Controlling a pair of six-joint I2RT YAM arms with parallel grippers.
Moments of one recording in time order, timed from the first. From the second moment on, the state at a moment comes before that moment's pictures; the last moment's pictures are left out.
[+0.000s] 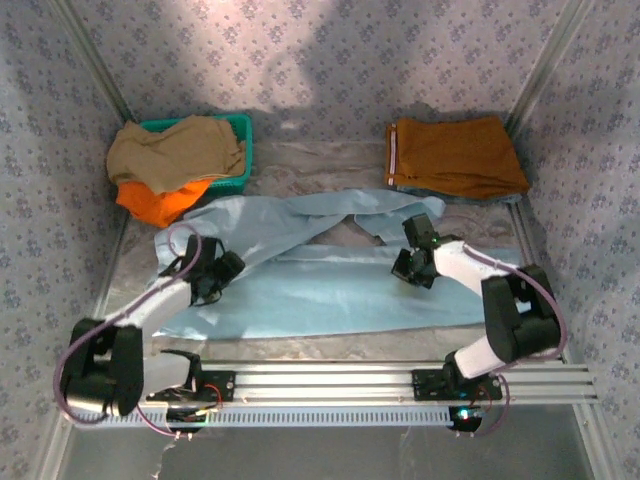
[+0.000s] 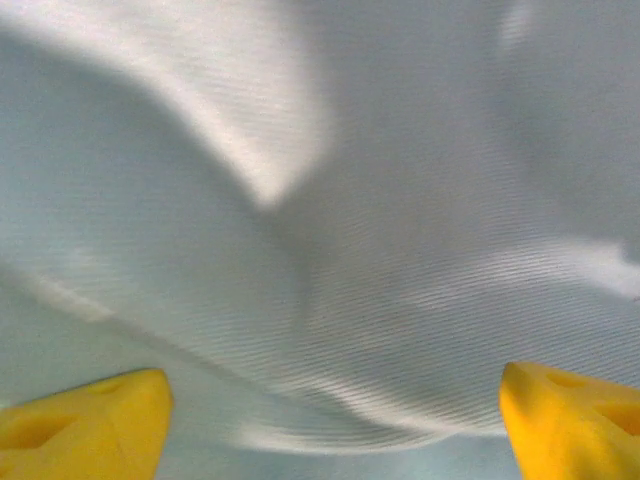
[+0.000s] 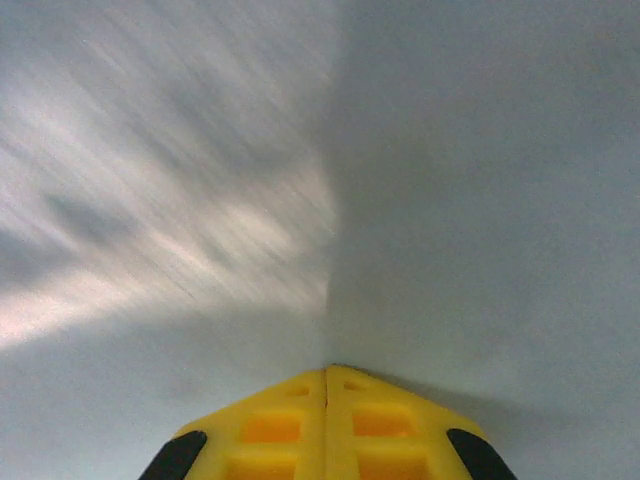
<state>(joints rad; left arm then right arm) -0.21 1.17 0.47 -0.32 -0.01 -0.95 0.30 1.47 0.73 -0.55 -0.04 0.74</state>
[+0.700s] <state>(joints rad) -0.06 1.13 0.73 -0.65 0.06 -0.89 0.03 1.41 1.00 -0.73 -0.20 0.70</state>
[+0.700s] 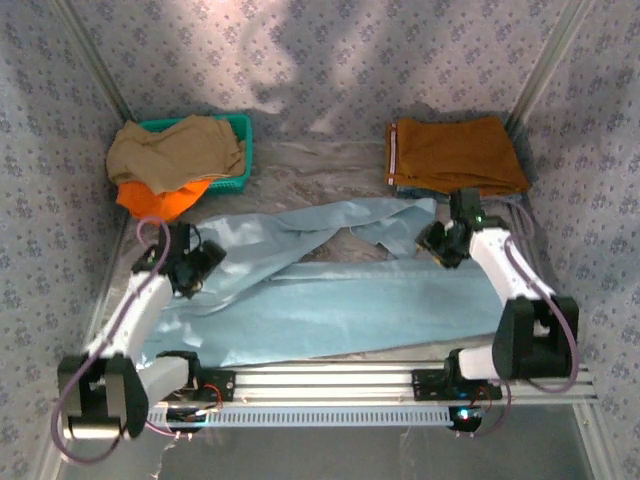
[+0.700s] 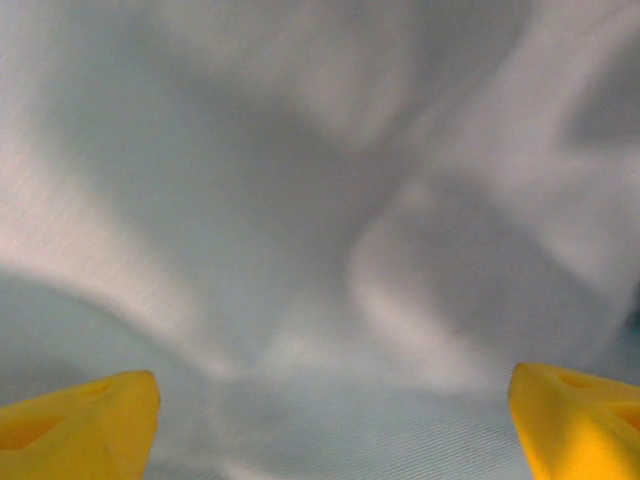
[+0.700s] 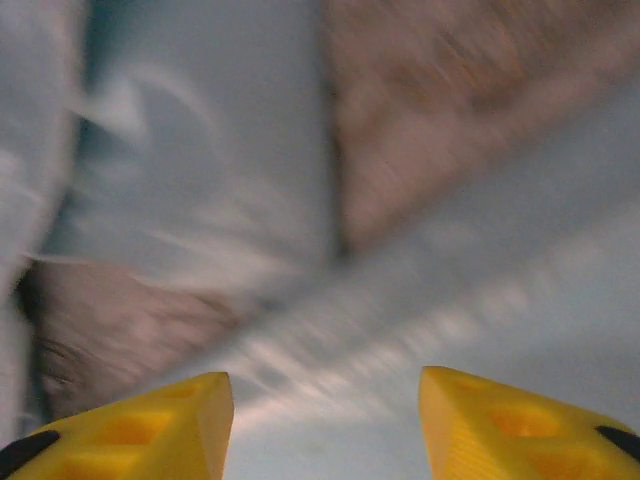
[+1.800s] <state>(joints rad) 0.02 1.84 1.25 -0.51 0.08 -0.76 0.01 1.98 1.41 -0.48 -0.27 0.81</state>
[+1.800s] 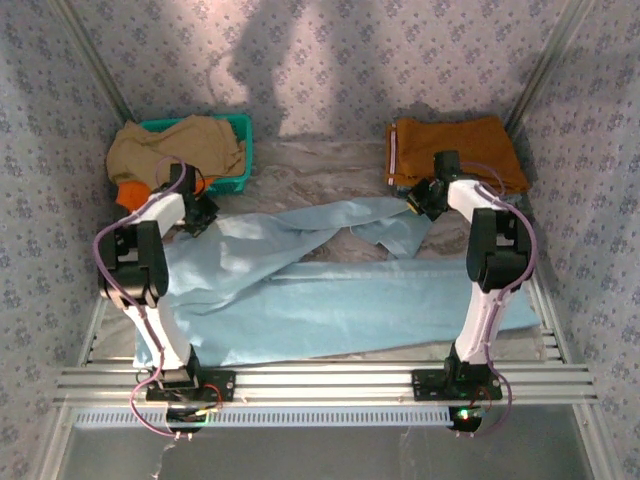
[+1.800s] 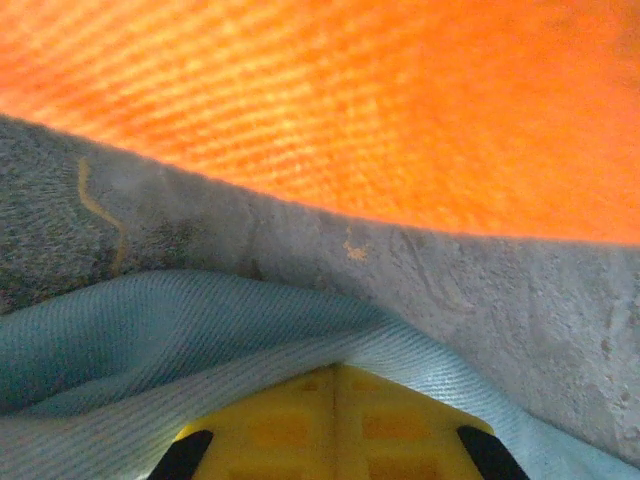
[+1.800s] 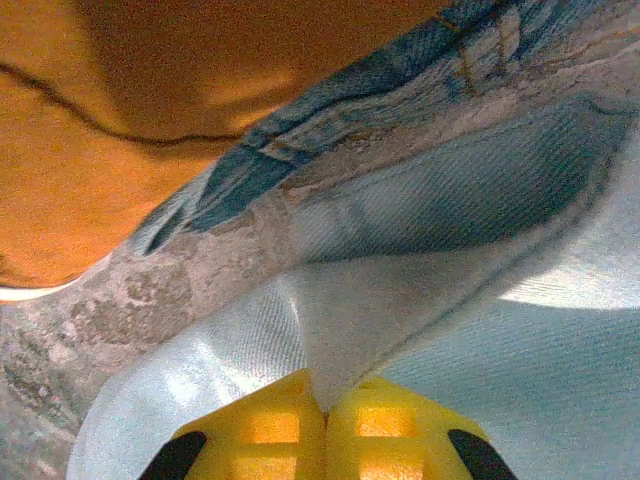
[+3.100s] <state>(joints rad) 0.07 1.73 1.15 -0.46 0.11 -0.74 0.26 1.27 1.28 -0.81 0.17 0.56</state>
